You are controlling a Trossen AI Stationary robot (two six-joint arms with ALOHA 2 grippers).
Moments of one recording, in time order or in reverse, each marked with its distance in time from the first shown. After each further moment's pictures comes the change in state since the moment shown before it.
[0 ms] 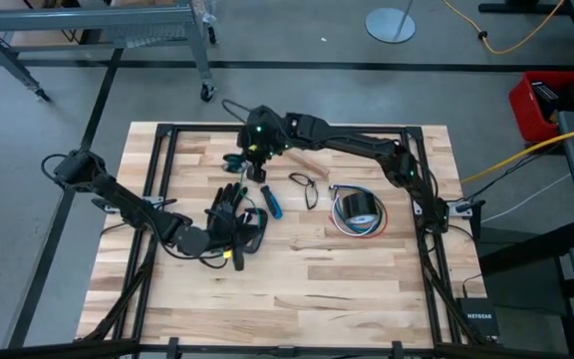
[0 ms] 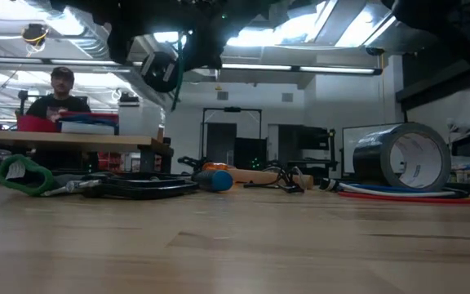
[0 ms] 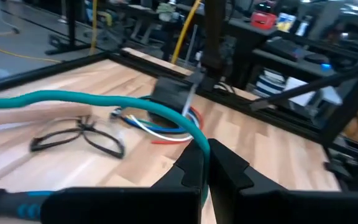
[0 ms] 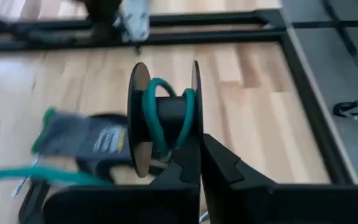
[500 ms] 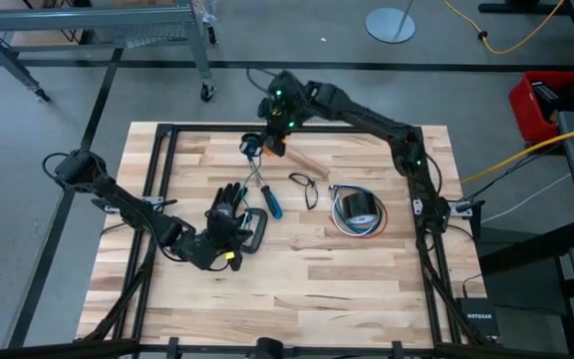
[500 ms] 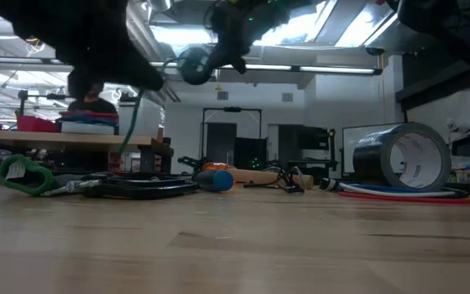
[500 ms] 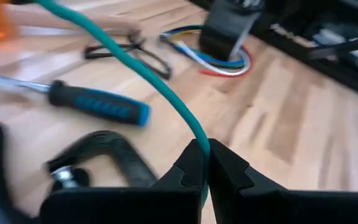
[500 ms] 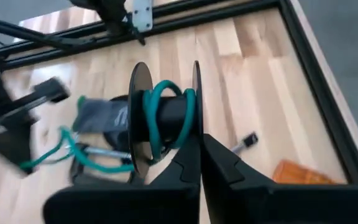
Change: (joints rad) left arm -0.048 0.006 0.001 -0.441 -0.069 -0.422; right arm -0.174 -0.060 0.058 -0.243 -0.286 0.011
